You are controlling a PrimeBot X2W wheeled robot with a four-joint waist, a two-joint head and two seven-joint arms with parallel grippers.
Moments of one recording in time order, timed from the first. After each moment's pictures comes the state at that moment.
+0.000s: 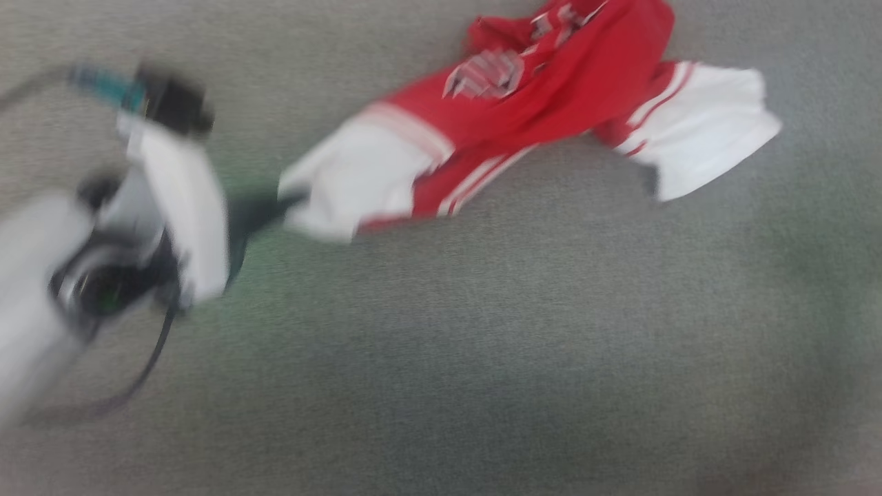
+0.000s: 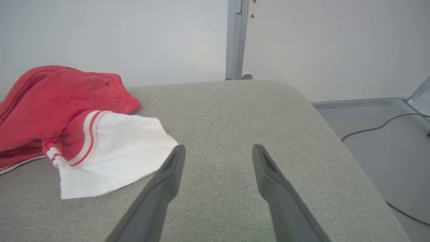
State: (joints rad) left arm -1.08 0.83 -1.12 0.23 -1.52 -0.13 0.36; right arm -0.23 -0.42 -0.24 -0.01 0.52 0.13 0.11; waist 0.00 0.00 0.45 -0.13
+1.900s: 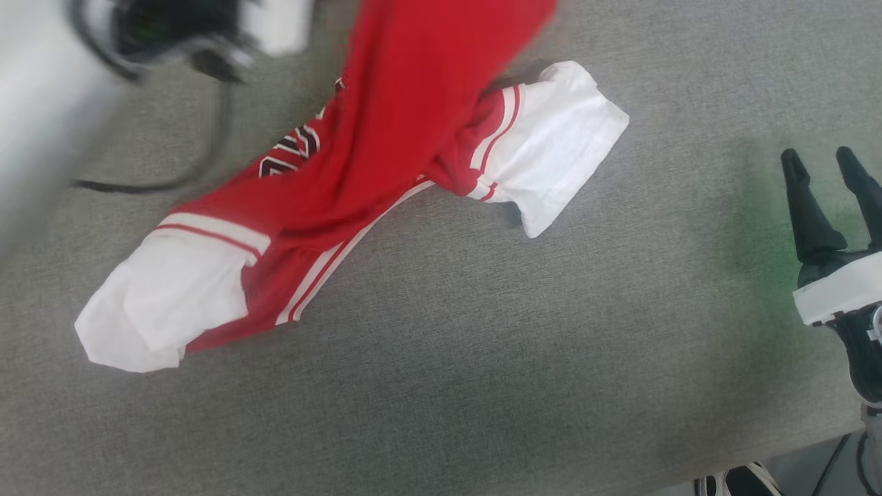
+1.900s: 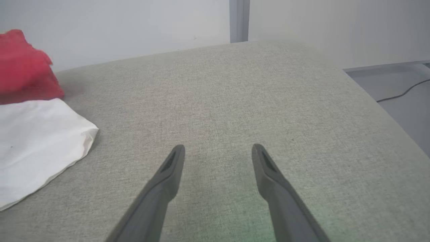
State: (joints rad) left arm -1.54 0.54 -1.08 0.49 -1.50 -0.13 0.64; right arm -0.35 -0.36 -0.03 0.16 0.58 0.13 -0.02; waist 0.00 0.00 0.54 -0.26
